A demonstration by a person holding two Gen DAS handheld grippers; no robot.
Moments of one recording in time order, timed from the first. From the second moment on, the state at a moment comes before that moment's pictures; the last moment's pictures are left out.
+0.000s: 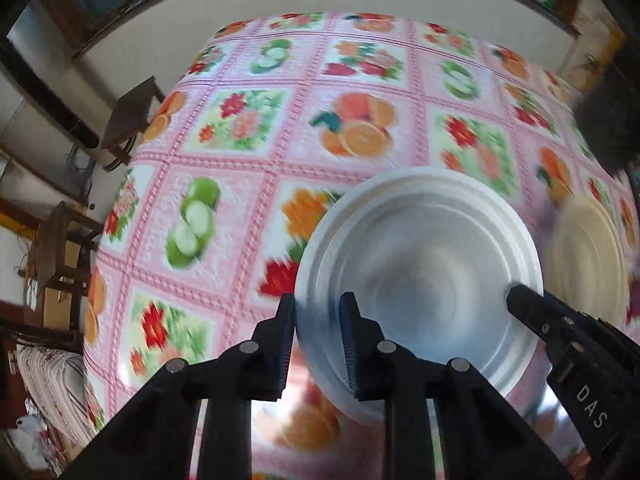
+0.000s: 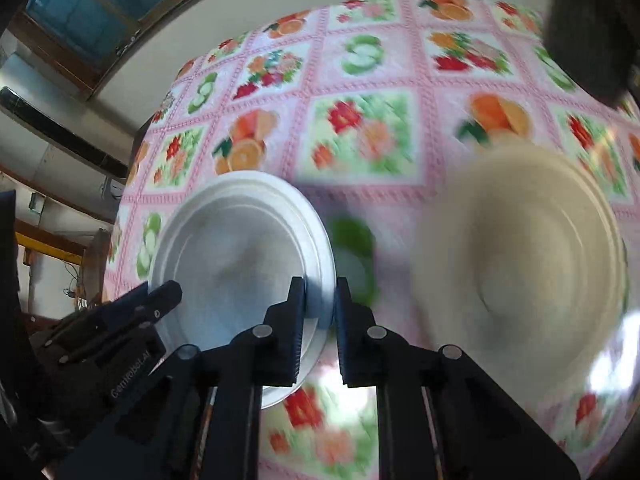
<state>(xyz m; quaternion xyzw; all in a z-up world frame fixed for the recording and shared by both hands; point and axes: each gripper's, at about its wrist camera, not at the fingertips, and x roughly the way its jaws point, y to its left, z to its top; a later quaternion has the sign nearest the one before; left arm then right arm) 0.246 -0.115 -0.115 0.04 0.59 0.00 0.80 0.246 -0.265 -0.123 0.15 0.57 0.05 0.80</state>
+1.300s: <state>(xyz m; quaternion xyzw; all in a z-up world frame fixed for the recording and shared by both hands) 0.044 -0.128 -0.115 0.10 0.56 -0.12 0.81 -0.005 -0.272 -0.117 0.16 0.56 -0.04 0.81</state>
